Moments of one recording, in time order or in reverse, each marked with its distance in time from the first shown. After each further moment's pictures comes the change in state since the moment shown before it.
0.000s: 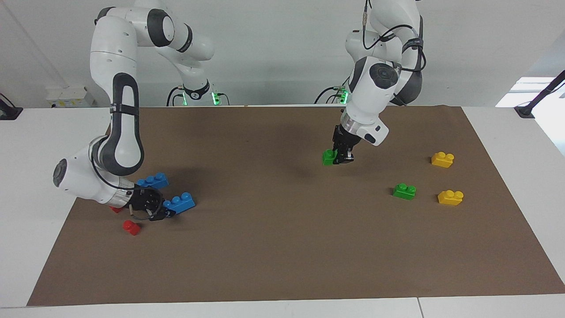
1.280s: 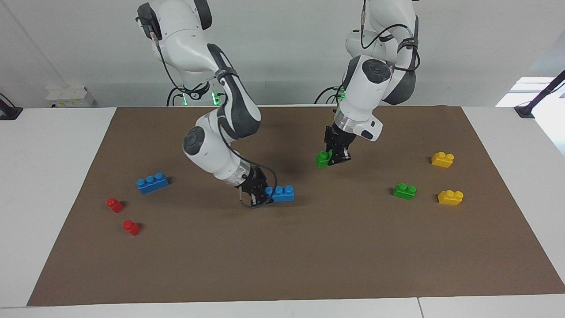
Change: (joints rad) left arm -0.042 0.001 0.000 0.000 0.000 0.053 -0.186; right arm 0.568 -0.078 0.020 -0.048 0.057 0.376 0.937
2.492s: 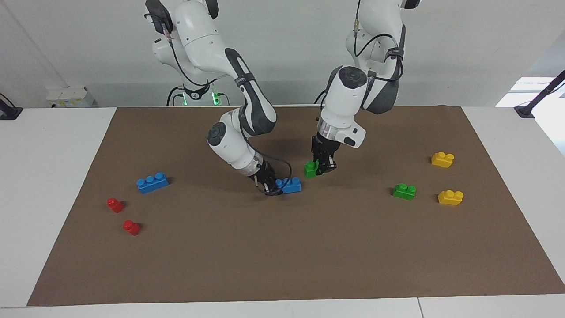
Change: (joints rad) left arm -0.064 0.140 0.002 0.123 0.073 0.057 -0.103; right arm 0.063 -0.053 -0.002 -0.240 0.188 0.180 -0.268
